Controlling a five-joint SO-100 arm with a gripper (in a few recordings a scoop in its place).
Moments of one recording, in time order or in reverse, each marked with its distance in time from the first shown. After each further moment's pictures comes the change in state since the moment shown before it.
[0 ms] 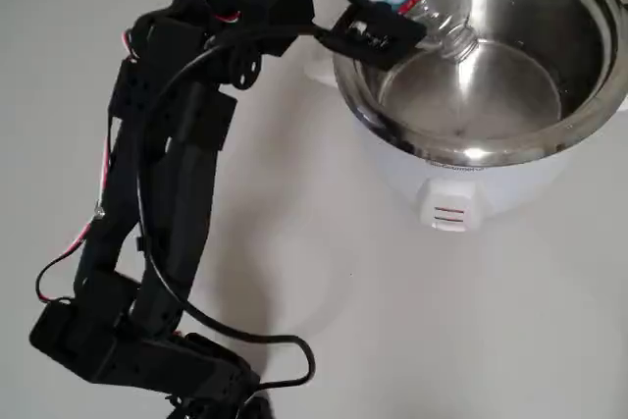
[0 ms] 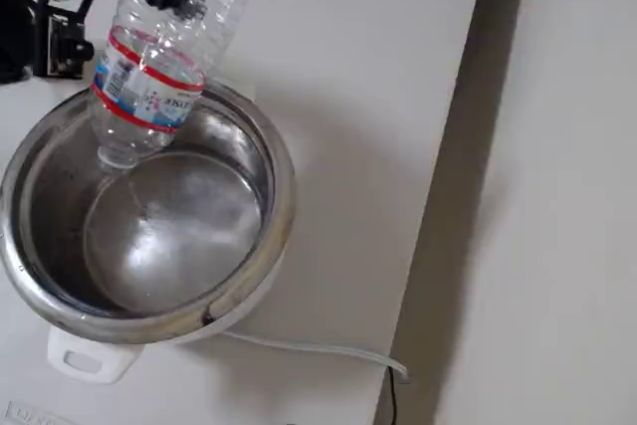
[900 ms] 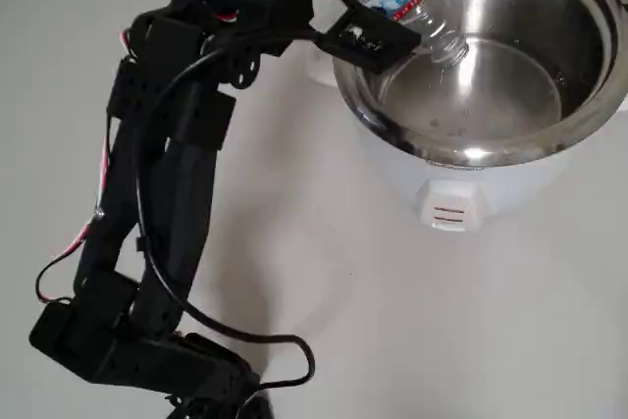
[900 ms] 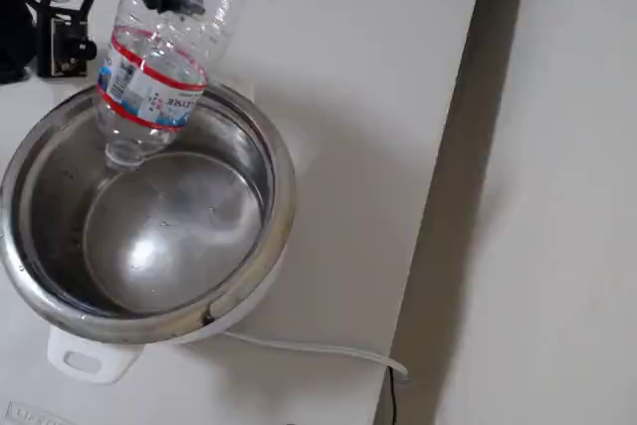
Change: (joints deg) arm 0.0 0.1 -0.5 0.0 1.8
